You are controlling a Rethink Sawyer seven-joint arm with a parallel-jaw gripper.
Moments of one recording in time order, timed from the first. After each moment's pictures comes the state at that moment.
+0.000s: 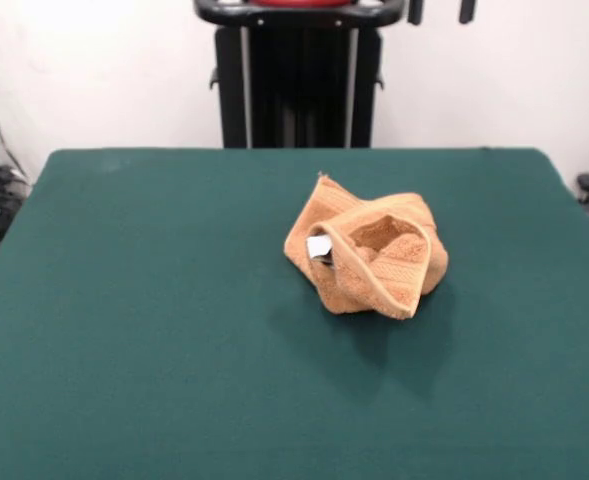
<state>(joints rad) -0.01 -1.20 0.00 2.18 -0.01 0.48 1.57</state>
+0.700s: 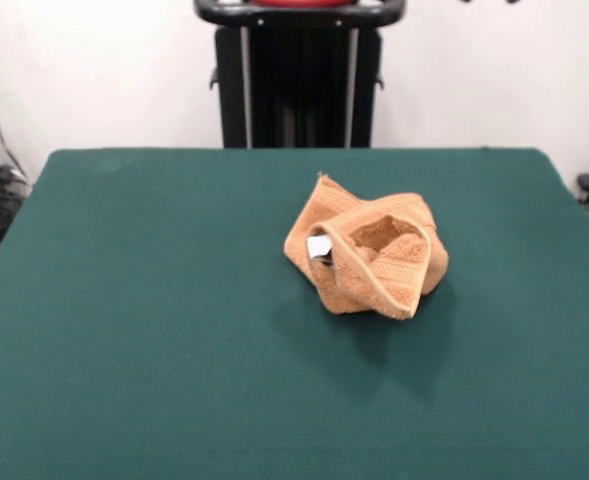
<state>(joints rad) 0.27 -1.19 -0.15 2.09 -0.03 0.55 1.65</state>
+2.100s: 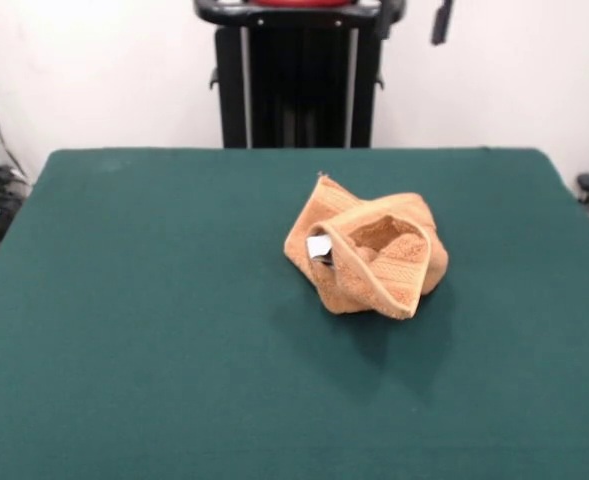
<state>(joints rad) 0.05 -1.12 -0.15 2.11 -0.03 0.34 1.80</state>
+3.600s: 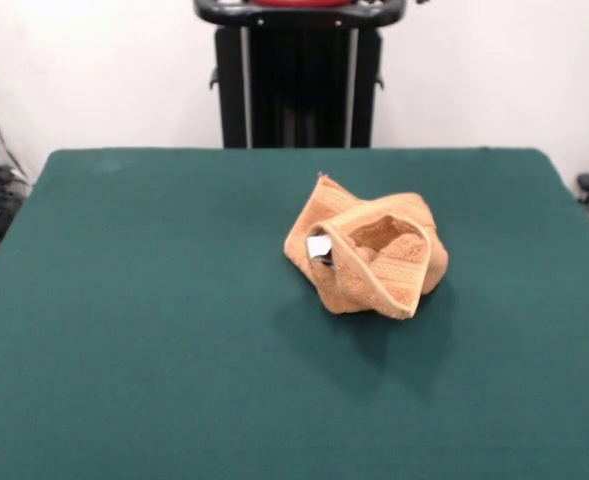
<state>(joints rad) -0.31 -1.43 0.24 2.50 -0.04 0.21 1.80</state>
